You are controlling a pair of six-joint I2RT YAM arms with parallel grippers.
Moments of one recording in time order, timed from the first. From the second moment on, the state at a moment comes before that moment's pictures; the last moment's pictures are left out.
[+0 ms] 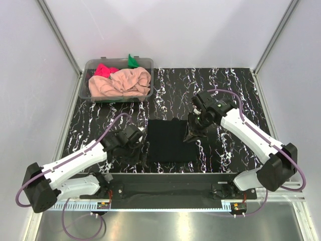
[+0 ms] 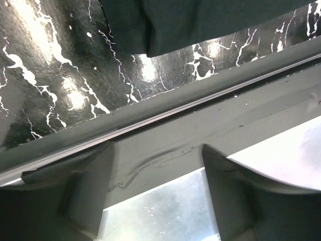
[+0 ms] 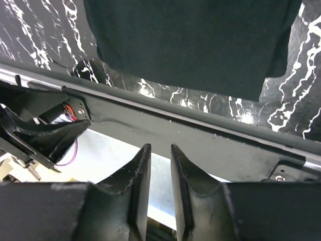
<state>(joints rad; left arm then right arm) -0.85 1.06 0.80 -0.92 0.14 -0.71 0.60 1.41 1.29 -1.08 -0.31 0.70</state>
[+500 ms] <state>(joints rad) -0.46 1.22 0.80 -0.76 0.25 -0.62 0.24 1.33 1.05 -0.93 -0.43 0.57</state>
